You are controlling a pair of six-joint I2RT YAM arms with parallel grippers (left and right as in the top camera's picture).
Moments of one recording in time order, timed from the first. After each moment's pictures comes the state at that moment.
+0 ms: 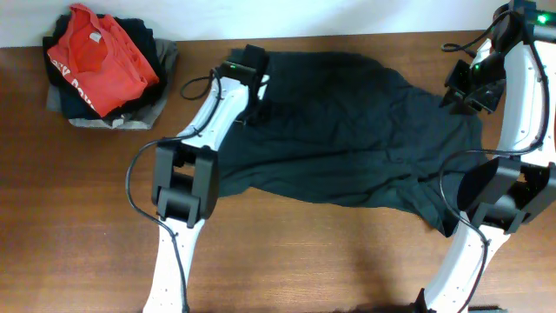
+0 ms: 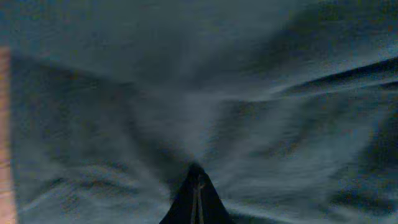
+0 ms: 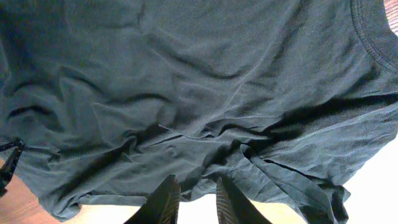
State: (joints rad) left arm -0.33 2.52 2.20 -1.05 0.00 -0.13; right arm -0.28 2.26 2.44 -1.69 -0.21 0.29
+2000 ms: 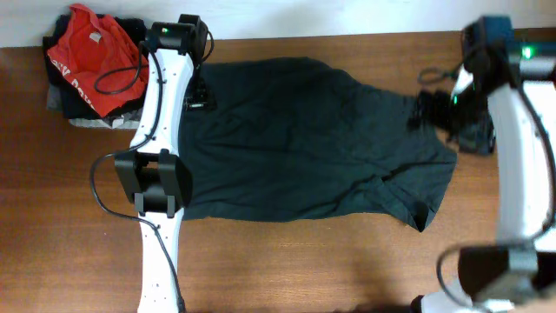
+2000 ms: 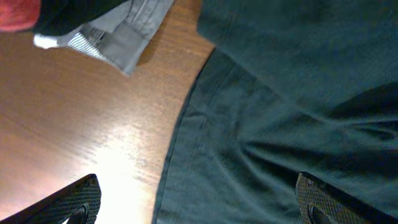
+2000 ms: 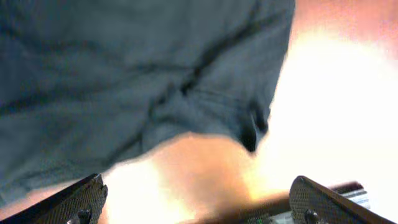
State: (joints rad) left arm -0.14 2.57 2.67 -1.66 -0.29 -0.36; right arm -0.07 1.73 1.94 -1.69 -0.04 0.37
